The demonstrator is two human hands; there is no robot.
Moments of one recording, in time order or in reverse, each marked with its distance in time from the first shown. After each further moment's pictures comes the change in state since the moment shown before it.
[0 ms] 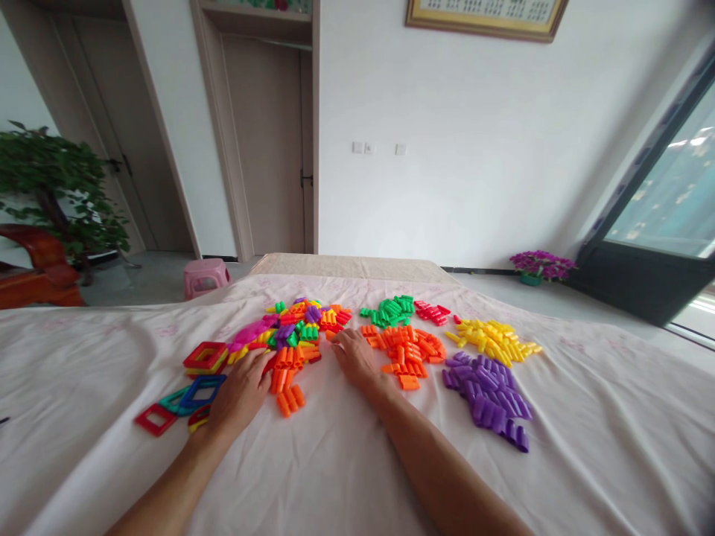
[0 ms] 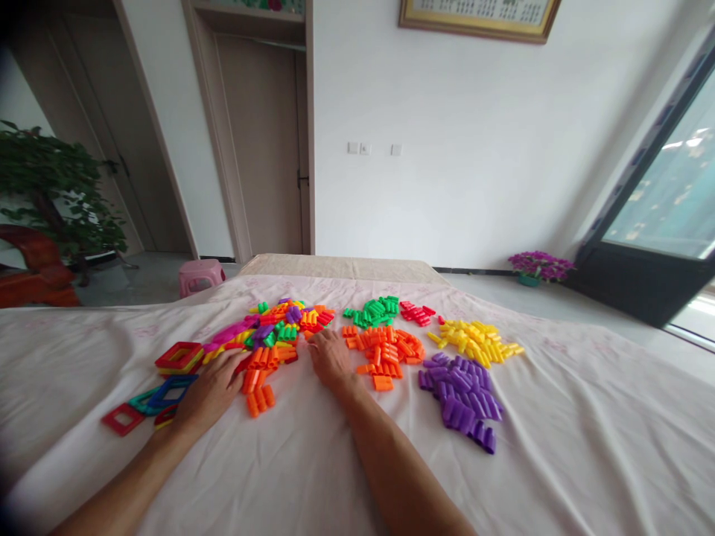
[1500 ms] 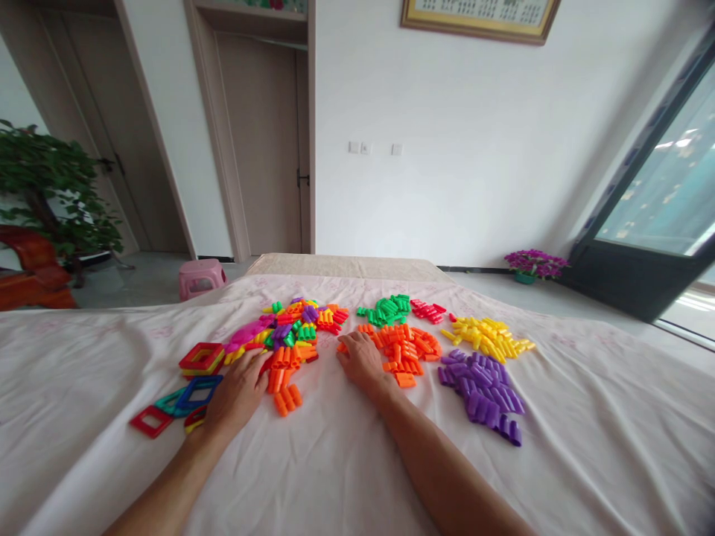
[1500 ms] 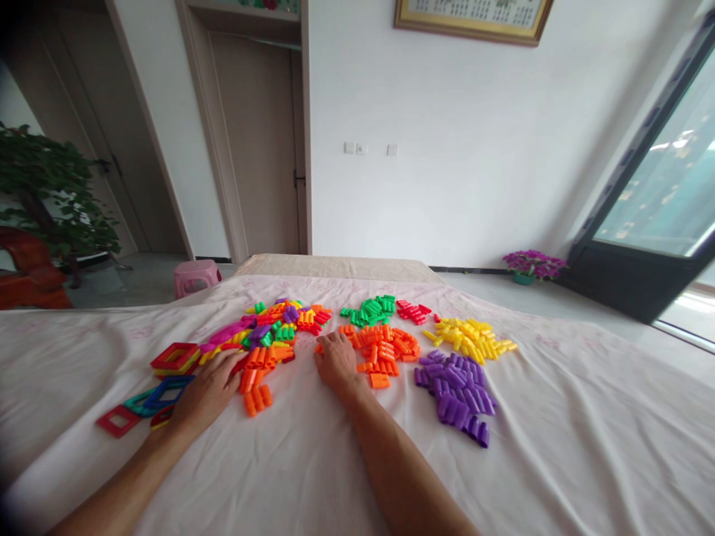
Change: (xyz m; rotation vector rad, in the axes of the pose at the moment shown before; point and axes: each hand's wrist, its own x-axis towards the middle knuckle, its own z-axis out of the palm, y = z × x) left_hand -0.001 -0.002 0.001 0.012 -0.003 0.016; right_hand -0.012 0.018 0.005 -0.165 -0.093 0.147
